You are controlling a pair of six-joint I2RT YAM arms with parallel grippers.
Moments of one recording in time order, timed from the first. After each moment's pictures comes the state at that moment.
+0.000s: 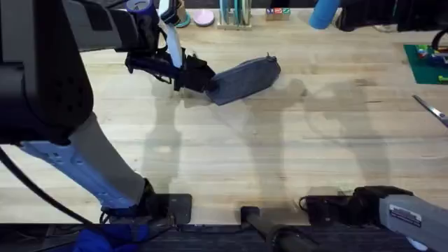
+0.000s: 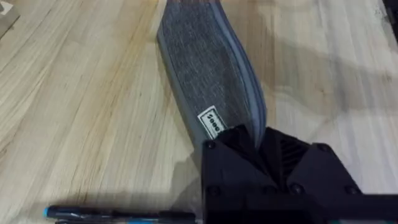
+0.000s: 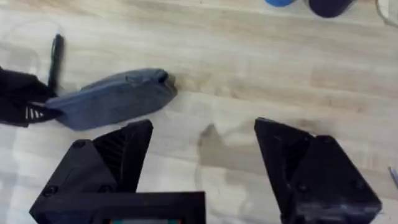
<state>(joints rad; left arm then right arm) 0.03 1.93 1.19 -0.83 1.08 1.33 0.00 1.23 1.39 -0.99 -0.16 -0.05</state>
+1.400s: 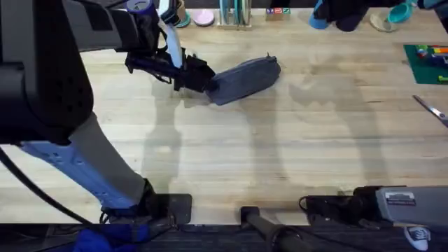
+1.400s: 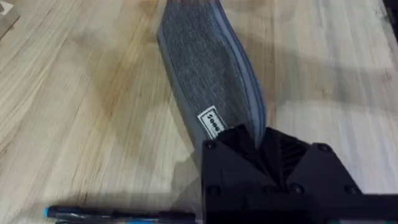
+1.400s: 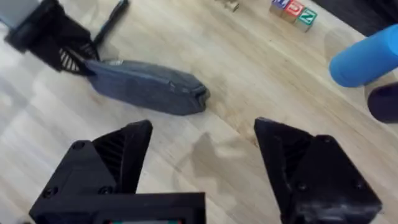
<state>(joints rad) 0.03 1.93 1.19 -0.83 1.08 1.33 0.00 1.53 1.70 -1.12 -0.45 -0.50</state>
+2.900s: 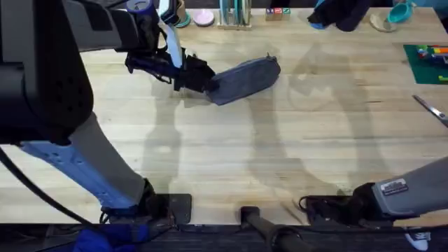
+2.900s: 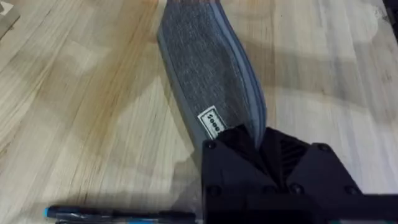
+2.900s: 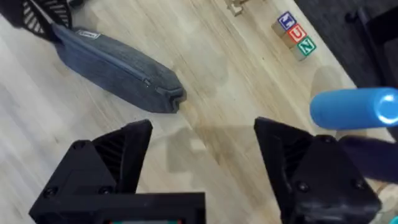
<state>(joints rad) 0.03 1.93 1.19 -0.83 1.08 1.33 0.01 1.77 1.90 -1.19 -0.45 -0.82</state>
